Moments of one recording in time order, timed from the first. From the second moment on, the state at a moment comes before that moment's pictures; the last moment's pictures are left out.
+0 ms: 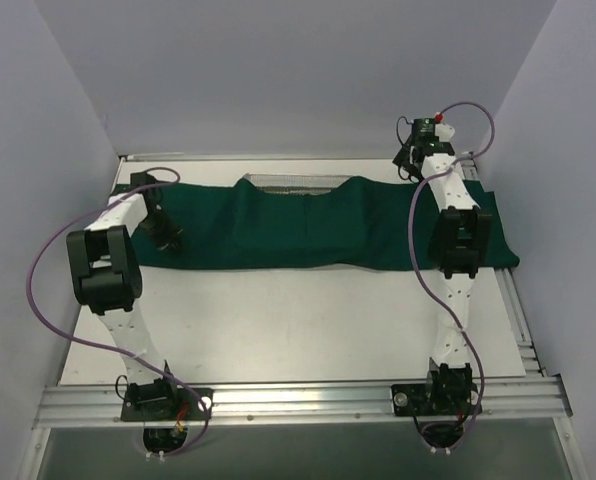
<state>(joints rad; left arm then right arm) 0.13 2.02 1.49 -0.82 0.07 -0.61 0.02 2.41 2.18 -0.63 0.27 0.57</state>
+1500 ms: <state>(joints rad) 0.11 2.00 1.65 -0.88 0.06 -0.53 0.09 2.52 2.30 -0.66 0.28 0.63</state>
